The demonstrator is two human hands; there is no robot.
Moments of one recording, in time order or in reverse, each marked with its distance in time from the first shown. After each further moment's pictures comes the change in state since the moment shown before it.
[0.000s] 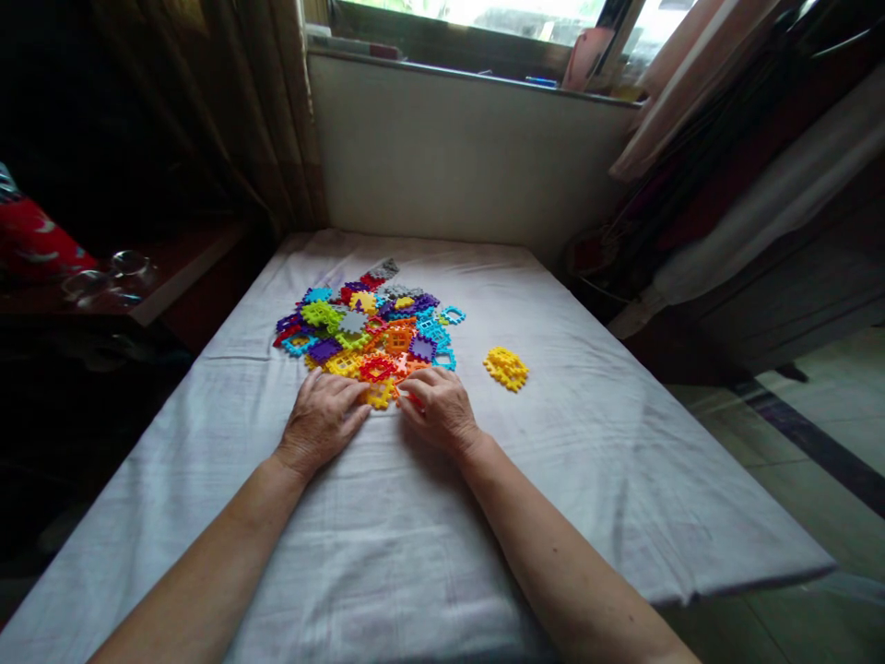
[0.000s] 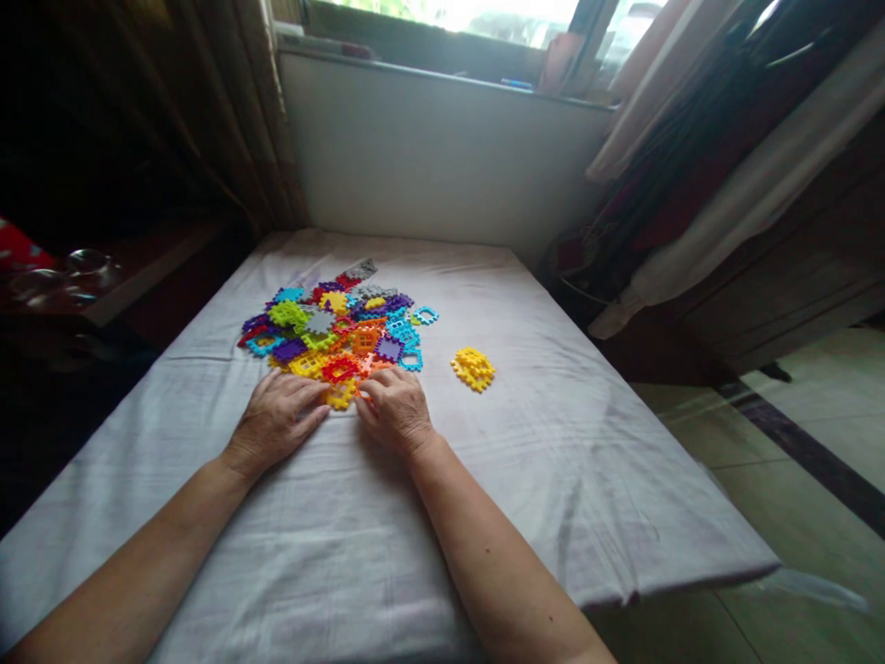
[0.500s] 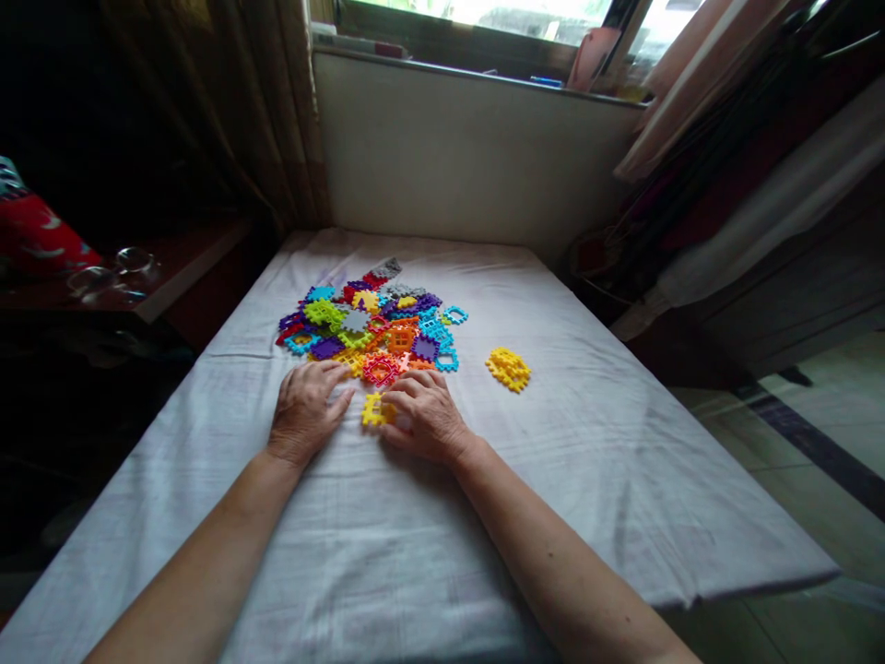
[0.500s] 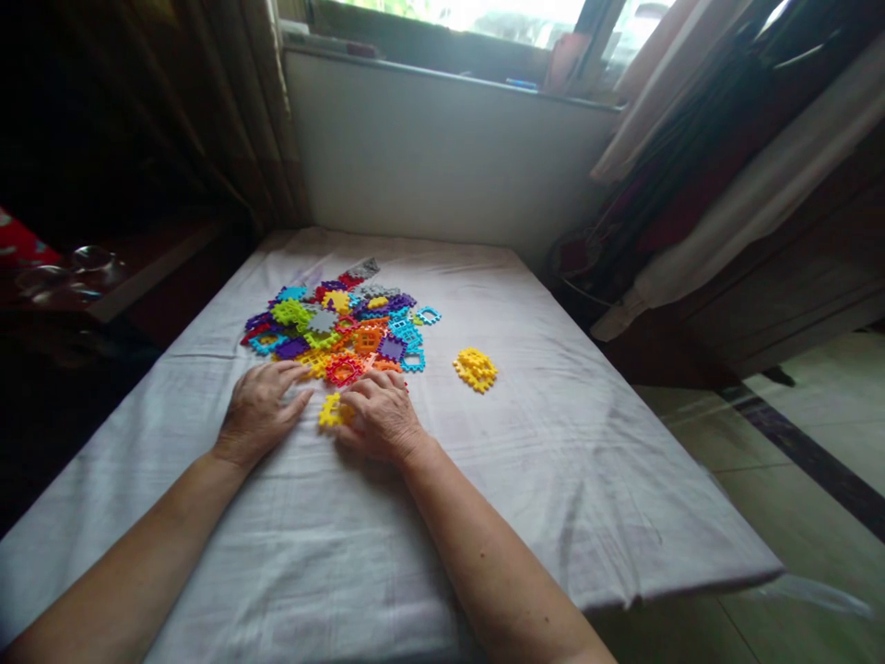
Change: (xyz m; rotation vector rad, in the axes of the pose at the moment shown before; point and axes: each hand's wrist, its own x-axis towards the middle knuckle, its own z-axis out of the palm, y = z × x) left_hand -0.002 -0.021 0.004 0.045 0.130 -0.162; right_hand 0.001 -0.014 0.004 0.092 -0.115 -0.171
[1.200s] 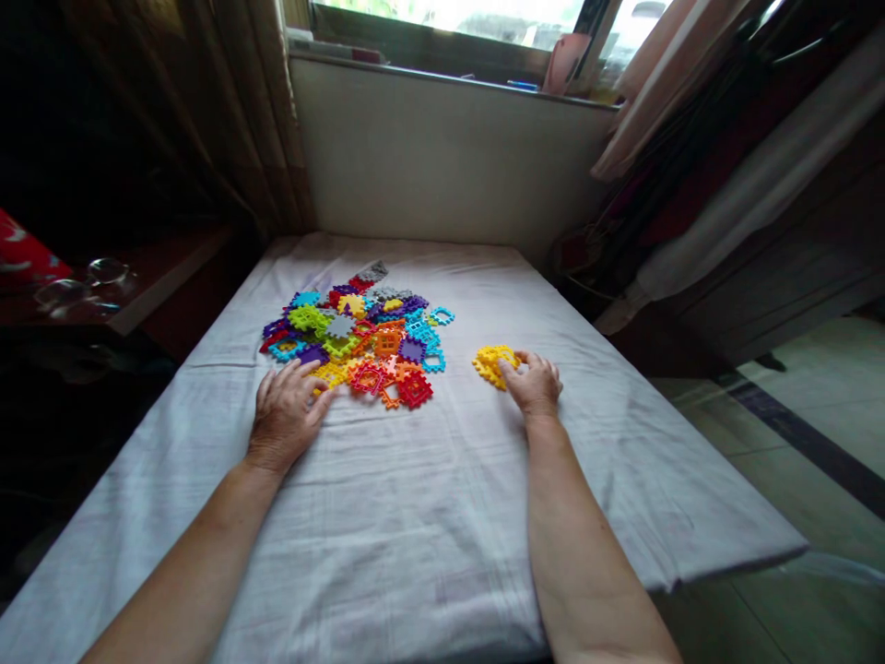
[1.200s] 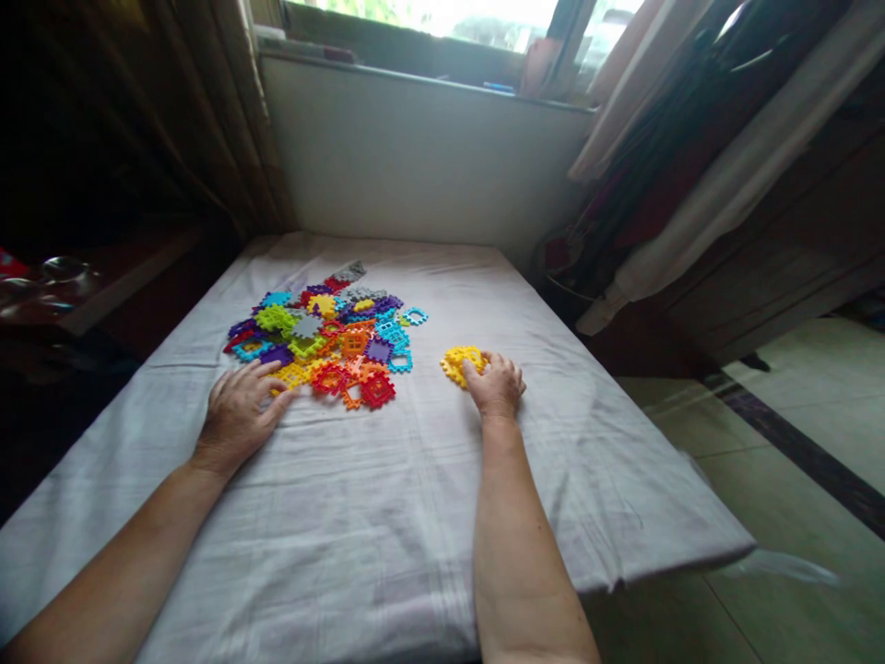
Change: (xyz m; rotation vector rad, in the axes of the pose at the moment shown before) left_hand 0.001 -0.007 -0.001 -0.006 0.046 -0.036; right_hand -0.071 0.127 -0.060 -0.262 0.391 1.142
